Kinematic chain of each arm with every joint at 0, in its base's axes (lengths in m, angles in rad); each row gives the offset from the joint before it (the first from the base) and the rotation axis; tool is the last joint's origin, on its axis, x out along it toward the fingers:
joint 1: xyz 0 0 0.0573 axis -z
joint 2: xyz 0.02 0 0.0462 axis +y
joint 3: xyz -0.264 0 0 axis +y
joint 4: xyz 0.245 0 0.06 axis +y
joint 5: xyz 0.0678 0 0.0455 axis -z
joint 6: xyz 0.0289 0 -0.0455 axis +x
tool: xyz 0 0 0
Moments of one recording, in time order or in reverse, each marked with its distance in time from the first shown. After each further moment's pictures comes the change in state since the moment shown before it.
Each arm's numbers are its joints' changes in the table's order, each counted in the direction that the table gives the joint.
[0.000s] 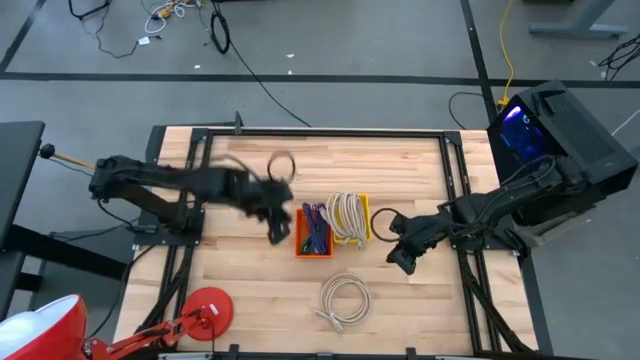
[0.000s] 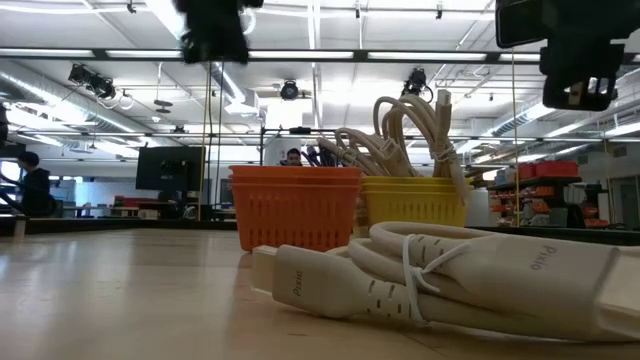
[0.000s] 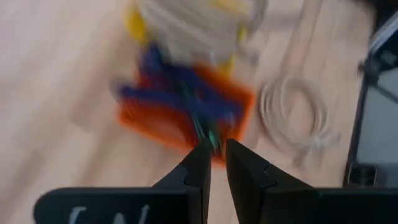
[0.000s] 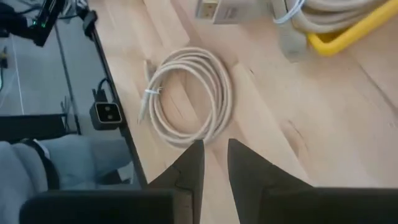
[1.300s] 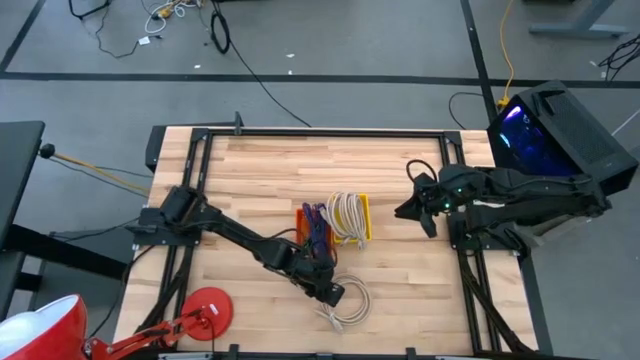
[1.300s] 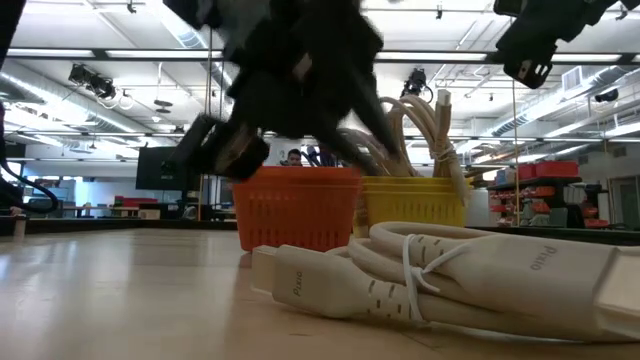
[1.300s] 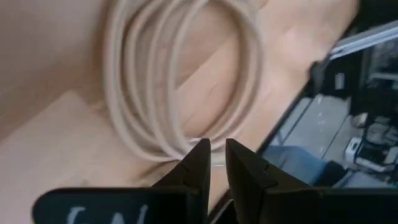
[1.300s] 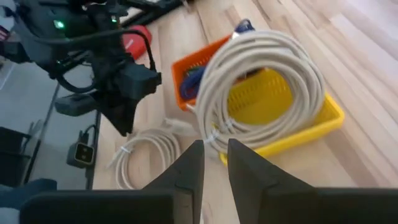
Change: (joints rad) left arm 0.301 0.636 -0.072 -0.665 0.183 -0.876; right arm 0.385 -0.345 -0.001 0.102 -0.066 -0.588
